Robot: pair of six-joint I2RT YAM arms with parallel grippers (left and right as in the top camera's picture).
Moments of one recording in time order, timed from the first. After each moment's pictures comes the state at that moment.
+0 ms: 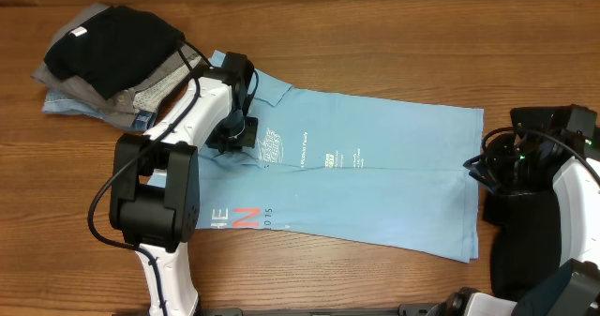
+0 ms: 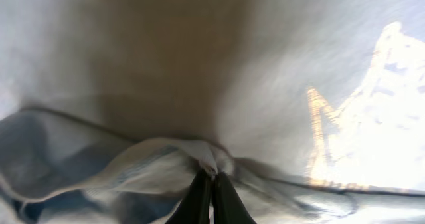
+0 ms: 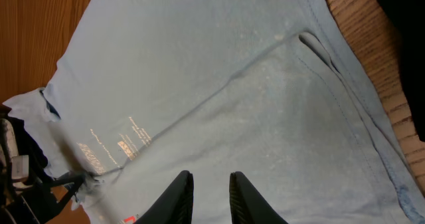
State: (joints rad) left arm -0.23 2.08 1.51 -1.05 -0.03 -0.14; right arm -0.43 1.45 1.04 -1.02 -0.49 0.38
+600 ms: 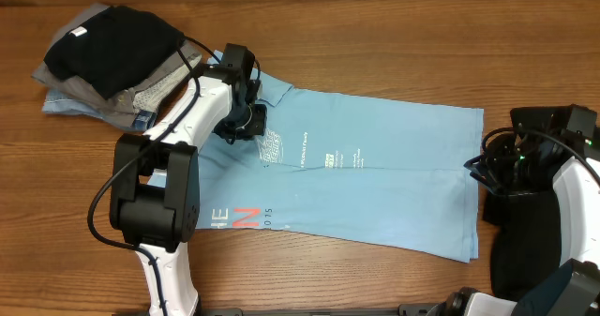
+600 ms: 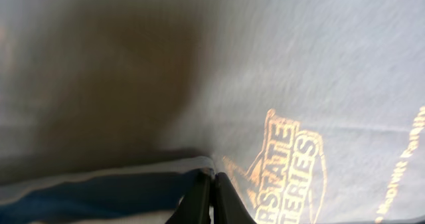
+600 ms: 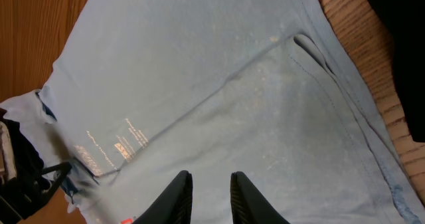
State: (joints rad) left arm -0.23 2.08 1.51 -0.89 0.11 -0.16; right arm -0.43 1.45 1.04 -1.02 -0.47 0.38
